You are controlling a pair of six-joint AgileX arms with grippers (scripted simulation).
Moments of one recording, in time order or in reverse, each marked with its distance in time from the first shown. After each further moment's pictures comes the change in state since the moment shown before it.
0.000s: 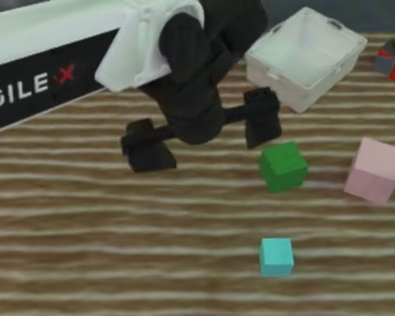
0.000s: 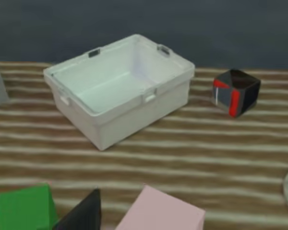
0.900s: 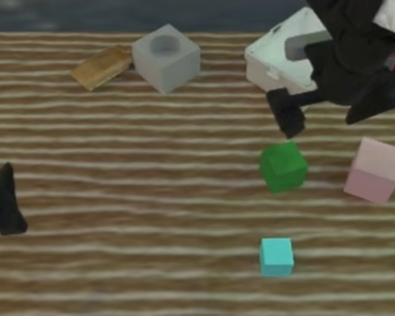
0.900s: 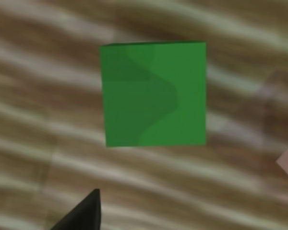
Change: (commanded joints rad) left arm 0.663 -1.525 -1.344 0.788 0.021 0.683; right arm 0.291 1.544 1.245 -0.810 0.002 0.082
